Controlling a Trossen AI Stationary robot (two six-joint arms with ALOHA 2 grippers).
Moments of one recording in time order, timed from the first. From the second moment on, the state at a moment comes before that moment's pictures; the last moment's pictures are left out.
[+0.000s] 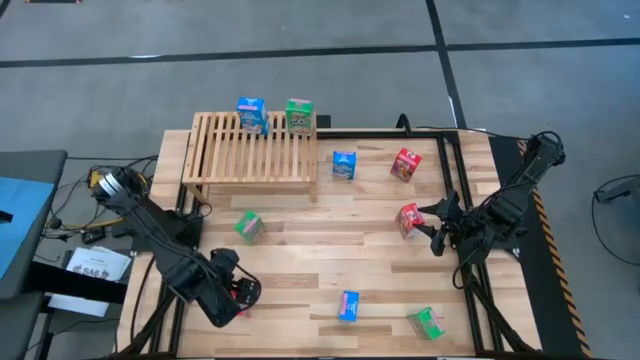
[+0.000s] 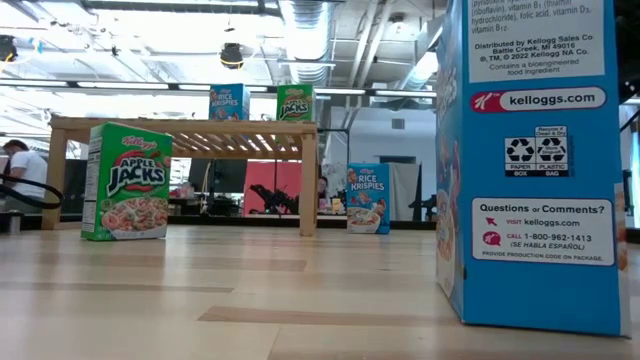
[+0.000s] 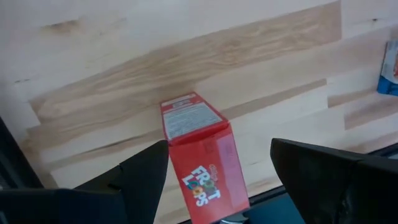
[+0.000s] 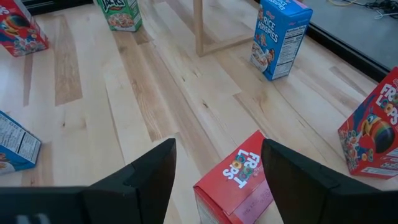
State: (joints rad) left arm -0.79 1.49 1.26 -1.08 -0.21 -2.12; right arm 0.82 0.63 0.54 -0.93 0.97 1.01
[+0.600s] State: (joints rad) left arm -0.79 1.53 1.26 -1.06 -0.18 -2.14; right arm 0.82 0.63 0.54 -0.93 0.97 1.01
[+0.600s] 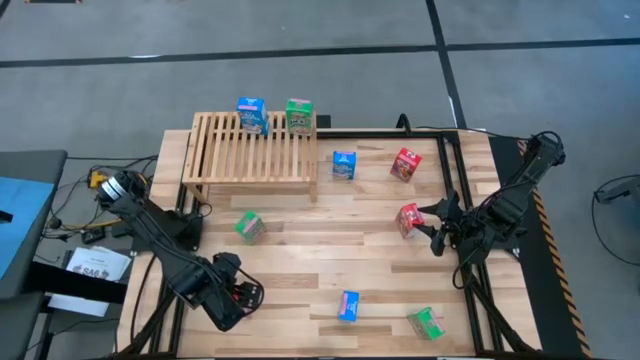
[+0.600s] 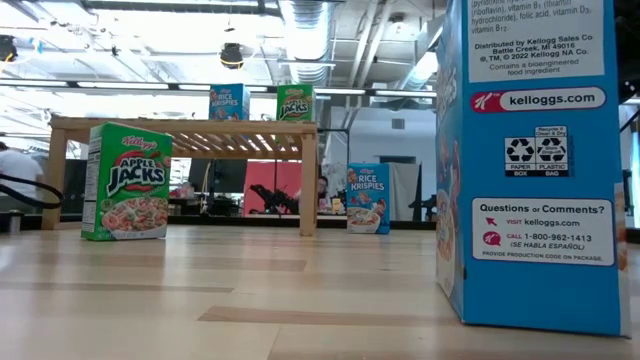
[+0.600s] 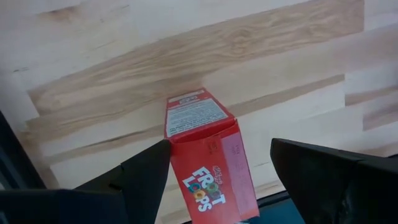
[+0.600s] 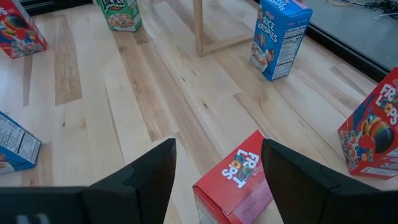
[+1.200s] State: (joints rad) left arm -0.79 1.58 1.30 -1.10 -0.16 -2.12; right arm 0.82 0.63 0.54 -0.93 0.97 1.01
